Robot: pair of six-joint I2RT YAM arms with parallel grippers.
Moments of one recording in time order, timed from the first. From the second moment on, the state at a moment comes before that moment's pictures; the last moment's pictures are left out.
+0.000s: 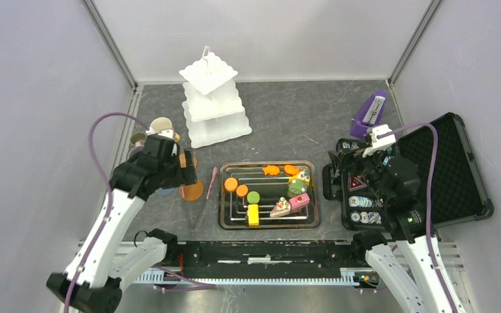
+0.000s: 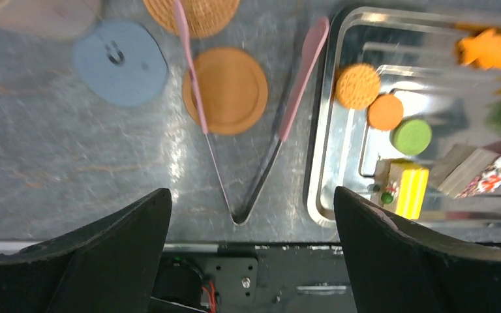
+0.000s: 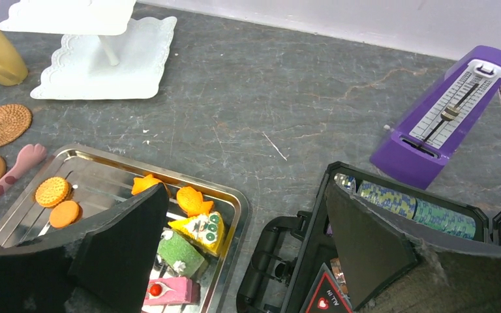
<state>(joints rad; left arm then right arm) -0.34 0.86 1.05 -1.11 -0.17 -0.42 0.26 0.52 0.74 -0.37 -0.07 0.02</state>
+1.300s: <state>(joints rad) -0.52 1.30 0.70 -0.87 -0.25 -0.81 0.26 0.40 0.72 -0.38 0.05 -0.09</state>
